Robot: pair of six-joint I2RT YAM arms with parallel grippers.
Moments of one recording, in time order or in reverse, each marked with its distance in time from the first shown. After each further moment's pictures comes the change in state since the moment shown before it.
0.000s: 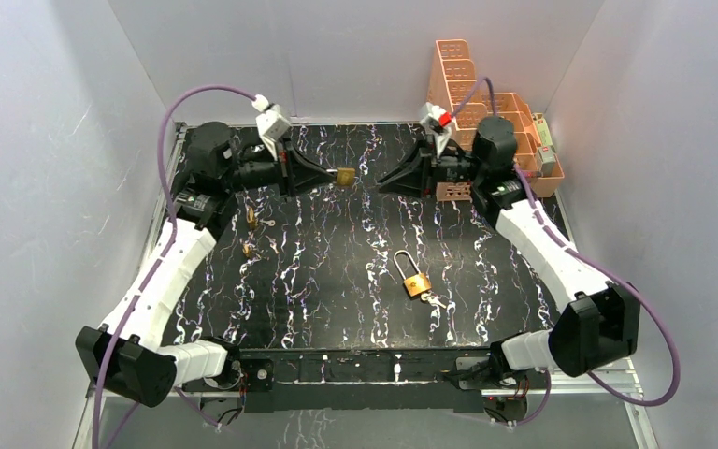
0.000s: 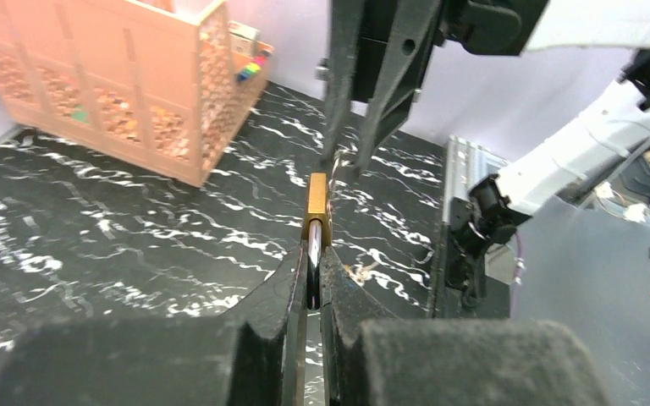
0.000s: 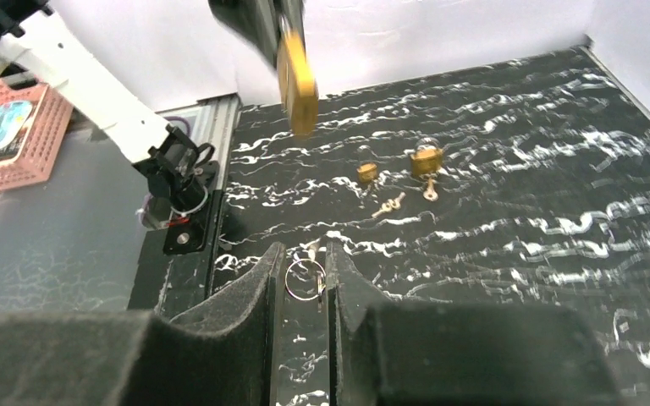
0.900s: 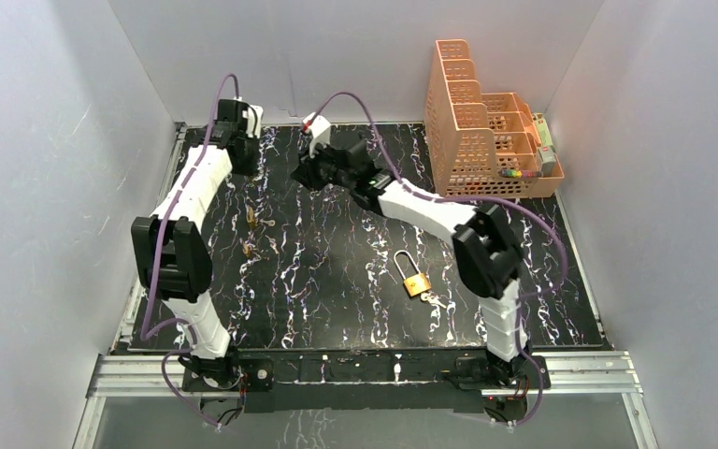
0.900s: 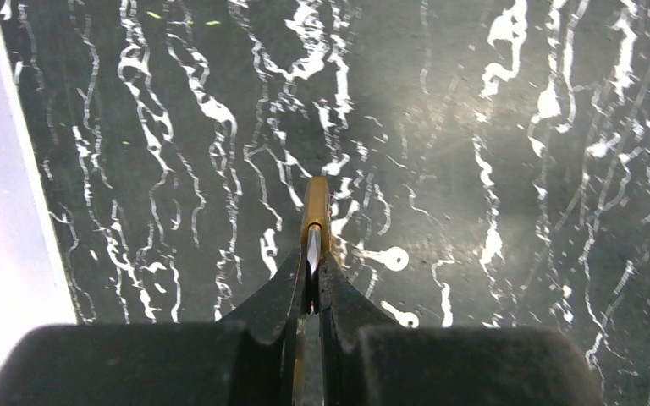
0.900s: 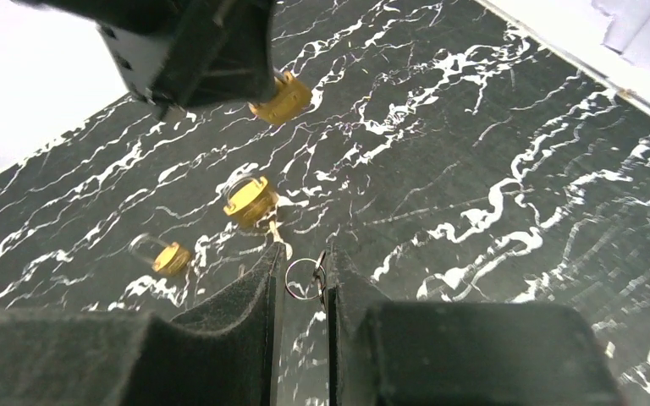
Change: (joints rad) left arm 0.230 0.581 0.392 -0.636 -1.102 0.250; right arm 0.399 0.609 0.396 -0.012 0.968 -0.052
